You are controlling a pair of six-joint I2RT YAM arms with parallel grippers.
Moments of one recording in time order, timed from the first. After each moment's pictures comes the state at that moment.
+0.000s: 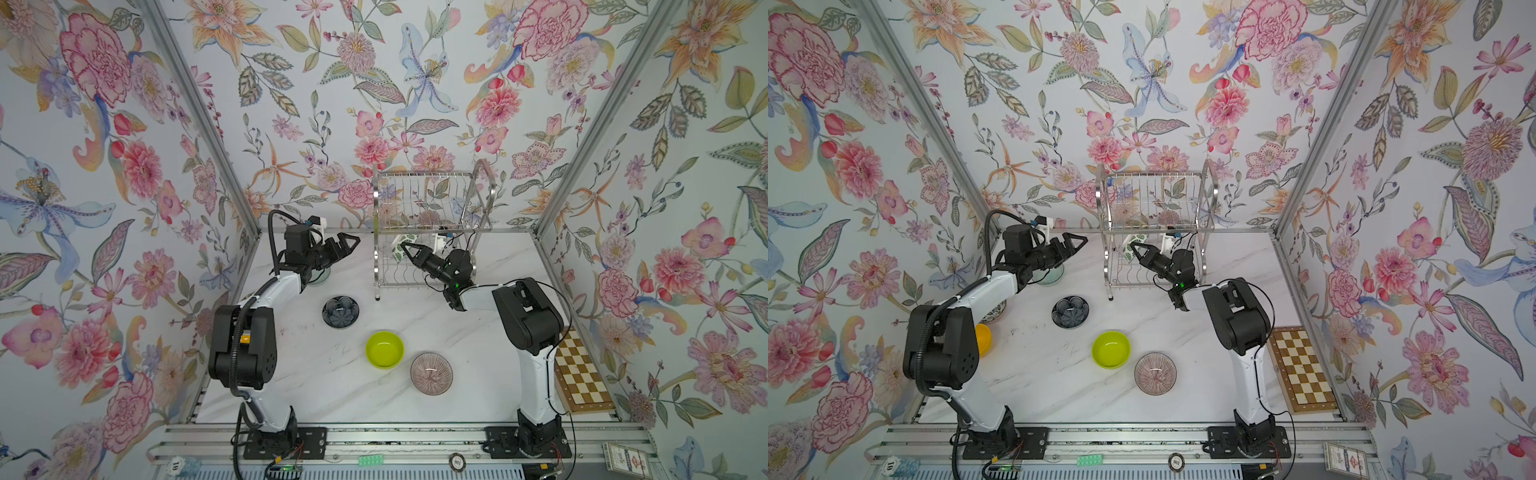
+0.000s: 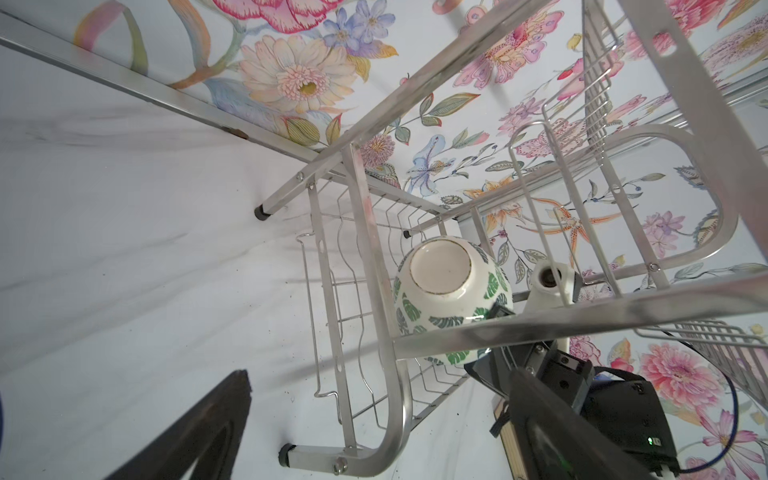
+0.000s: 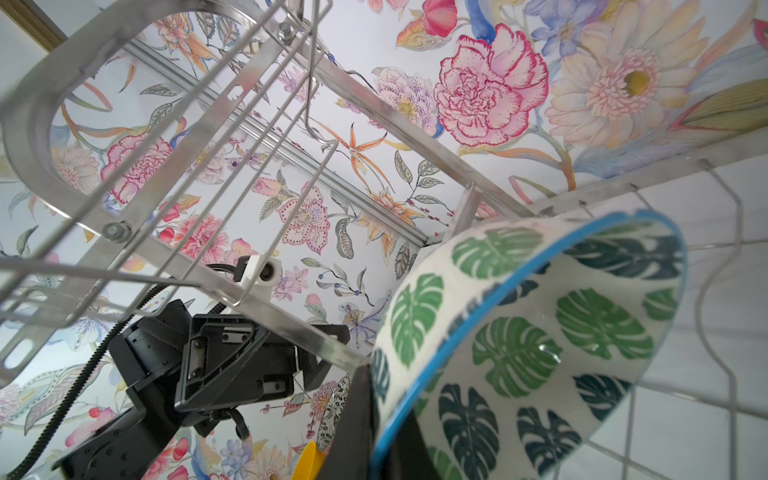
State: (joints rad) left arm -0.10 1.77 1.21 0.15 0.67 -0.69; right arm 0.44 2.17 1.23 1.09 -0.49 1.06
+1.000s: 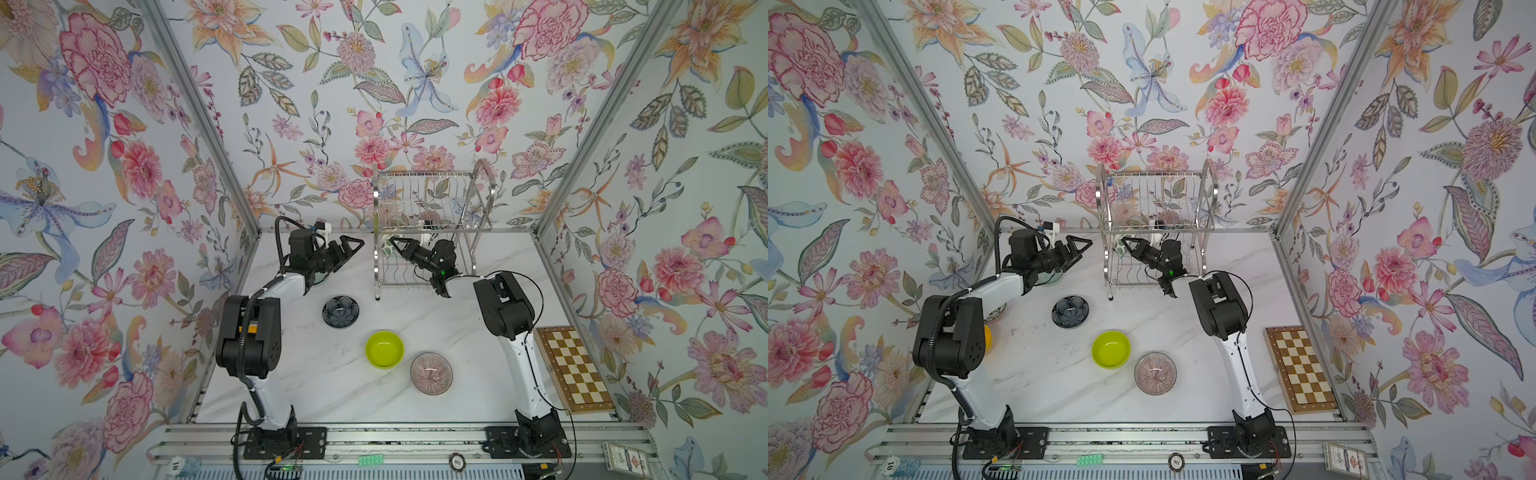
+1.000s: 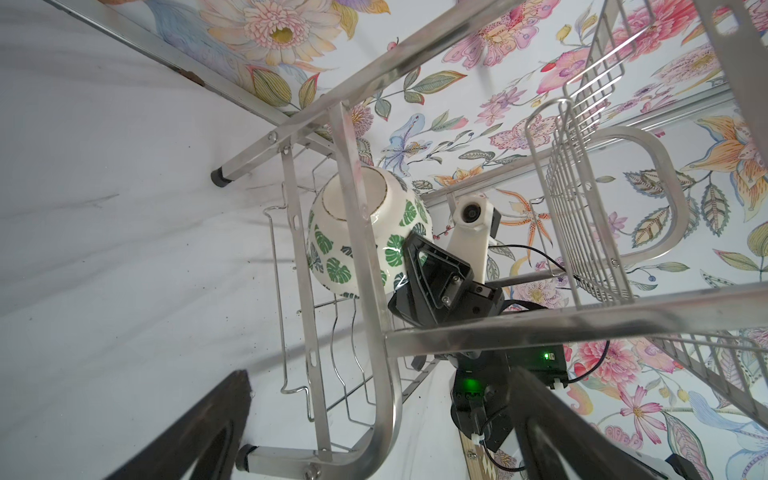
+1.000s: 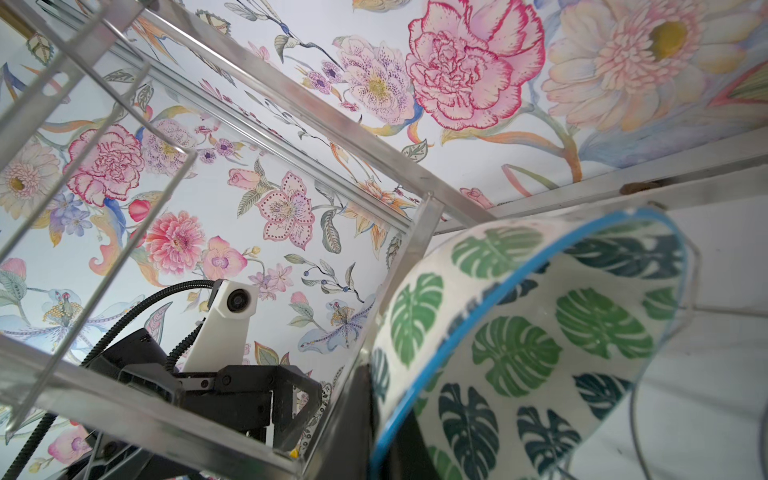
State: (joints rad) left arm -0.10 1.83 1.19 0.25 0.75 -0.80; right arm 0.44 2.42 1.59 0.95 -0.57 1.07
